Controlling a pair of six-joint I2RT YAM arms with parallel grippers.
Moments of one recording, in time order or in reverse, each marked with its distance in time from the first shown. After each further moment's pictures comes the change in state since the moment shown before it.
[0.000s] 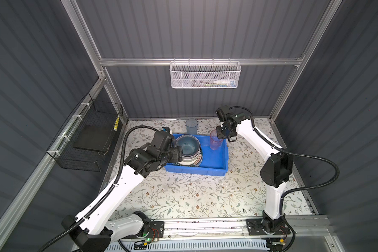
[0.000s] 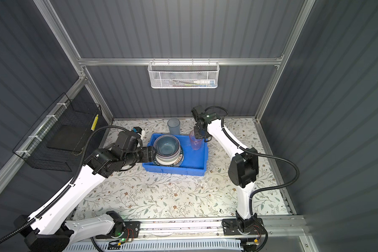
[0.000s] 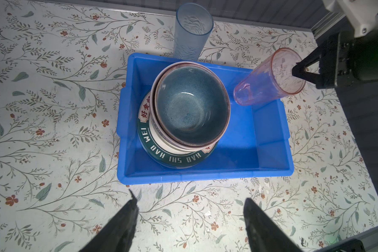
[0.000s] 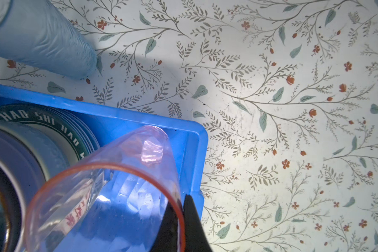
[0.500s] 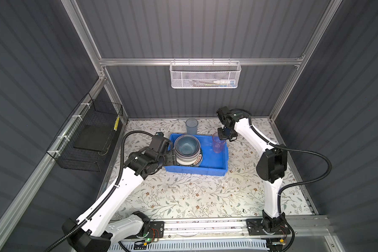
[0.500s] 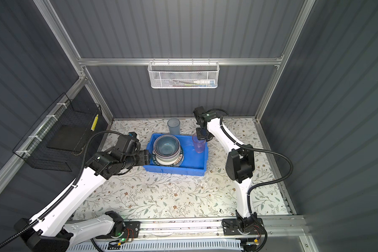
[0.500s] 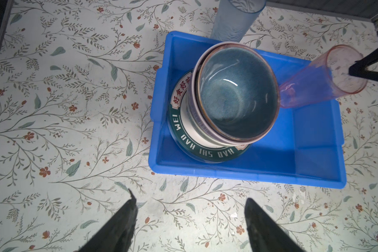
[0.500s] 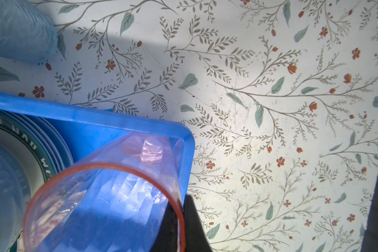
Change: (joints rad) left arm 0.064 -0.040 -0.129 -0.007 -0.045 -0.007; right arm -0.035 0.085 0.050 -0.056 -0.002 -0.035
